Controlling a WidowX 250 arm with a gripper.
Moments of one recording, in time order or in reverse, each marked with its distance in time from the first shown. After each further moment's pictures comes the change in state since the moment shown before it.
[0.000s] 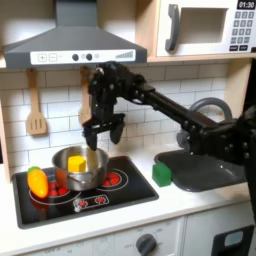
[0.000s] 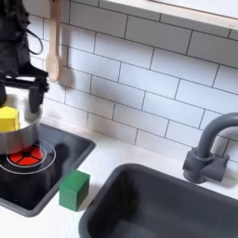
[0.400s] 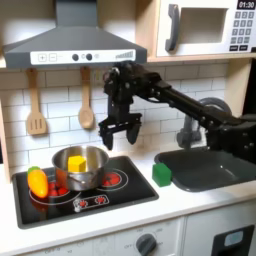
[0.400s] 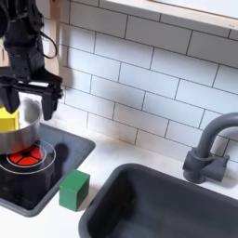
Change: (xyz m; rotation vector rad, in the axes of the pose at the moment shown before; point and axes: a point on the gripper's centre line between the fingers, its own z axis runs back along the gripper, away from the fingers) arm -0.022 -0.030 0.004 -0.039 0.013 -0.076
